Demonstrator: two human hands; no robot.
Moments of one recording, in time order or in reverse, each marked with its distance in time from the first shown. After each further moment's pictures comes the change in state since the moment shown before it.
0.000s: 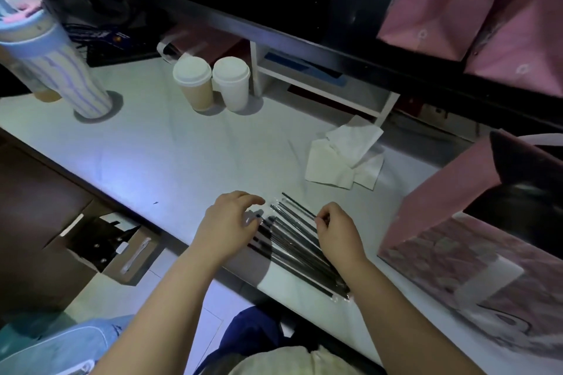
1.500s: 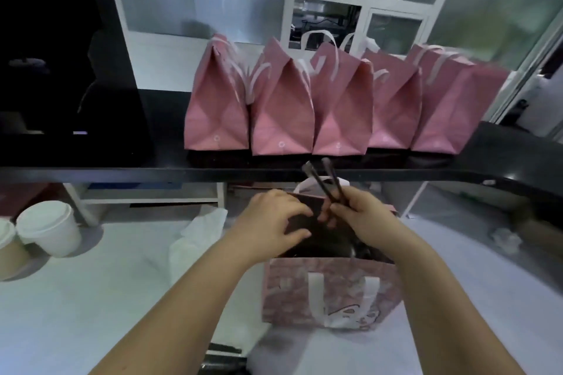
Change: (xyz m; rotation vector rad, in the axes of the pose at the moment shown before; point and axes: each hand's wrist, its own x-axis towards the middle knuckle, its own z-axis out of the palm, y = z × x) left_hand 0.061 0.302 -0.002 0.074 -0.159 1.061; right_hand -0.098 -0.004 -0.308 0.316 0.347 -0.063
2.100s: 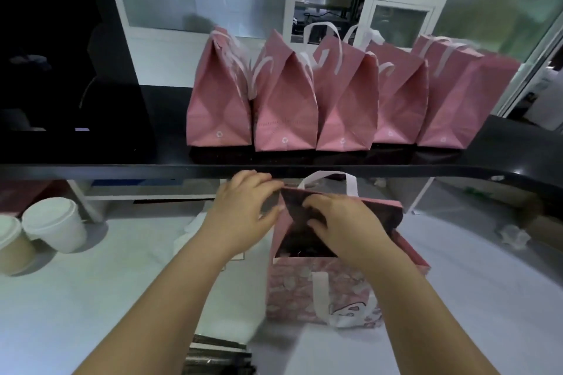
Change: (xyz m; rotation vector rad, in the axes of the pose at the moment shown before) left_hand -0.017 -0.025 -0.018 0.130 0.169 -0.178; right_hand 0.000 -0.012 0.036 -0.852 0.074 -0.205
